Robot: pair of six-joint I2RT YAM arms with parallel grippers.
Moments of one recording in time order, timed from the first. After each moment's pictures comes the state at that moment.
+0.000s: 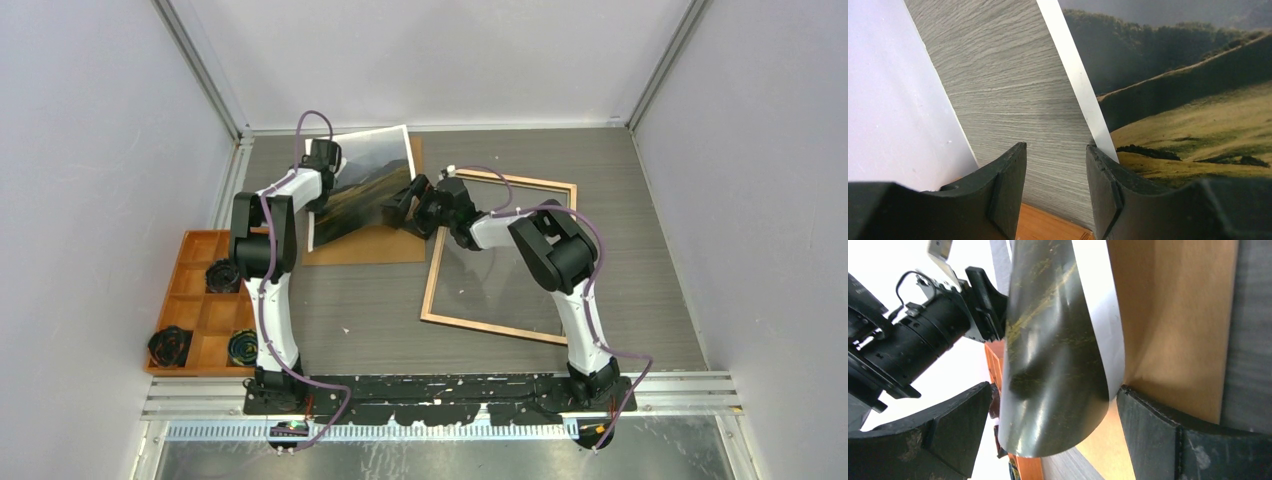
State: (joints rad) left arm -0.12 2.16 1.57 -0.42 -0.50 0.45; right arm 0.62 2.19 1.27 0.52 -0.28 1.25
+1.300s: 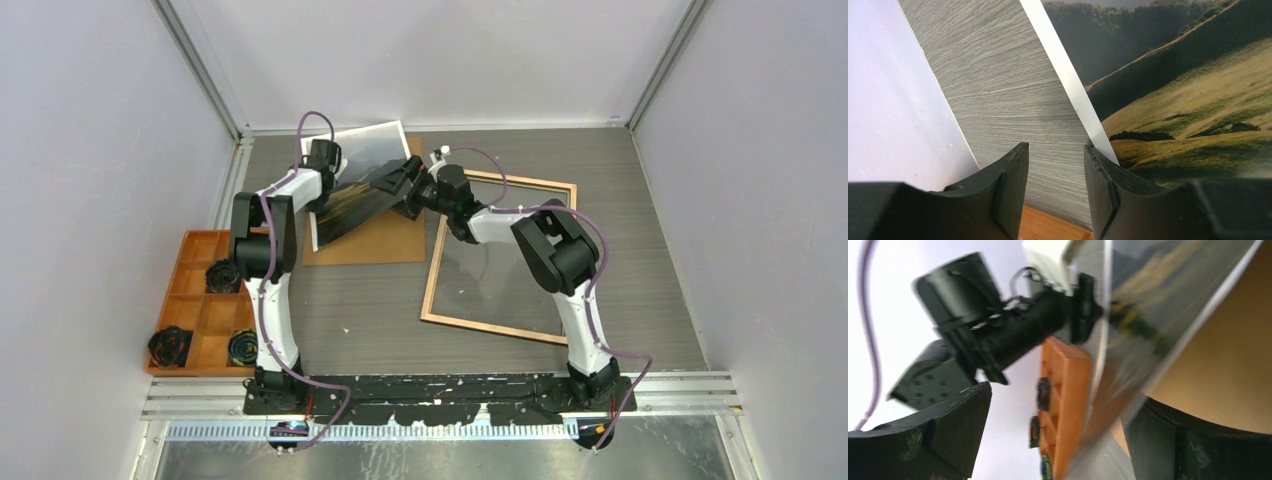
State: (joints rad) left arm -0.12 2.16 1.56 -0.42 -0.49 0.47; right arm 0.62 2.22 1.39 0.75 -0.38 1.30
